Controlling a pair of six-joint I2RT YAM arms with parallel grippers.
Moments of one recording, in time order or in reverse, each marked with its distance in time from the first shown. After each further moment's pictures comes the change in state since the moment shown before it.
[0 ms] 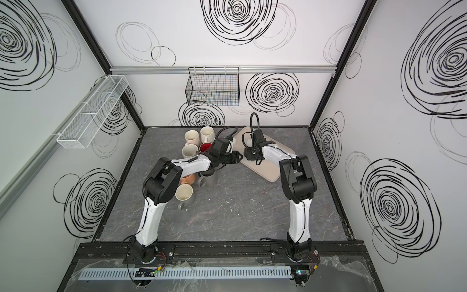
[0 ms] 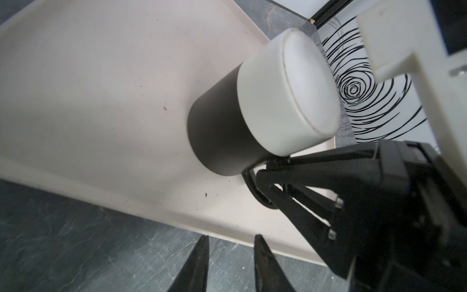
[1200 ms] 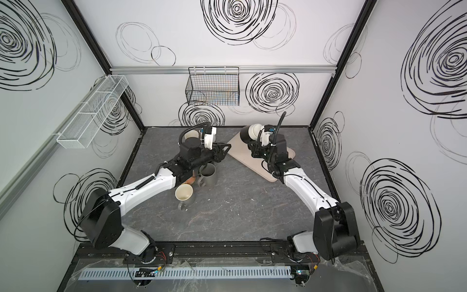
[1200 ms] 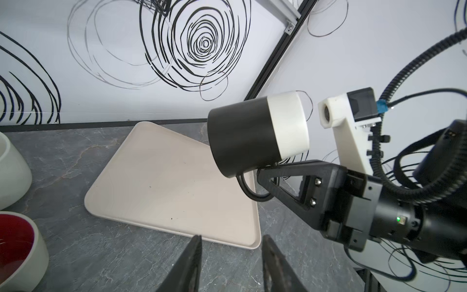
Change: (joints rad) left arm -0.023 -0.708 -0.486 0.236 -0.087 0.117; right arm -0.004 -0.673 -0.489 0.507 -0.273 0.232
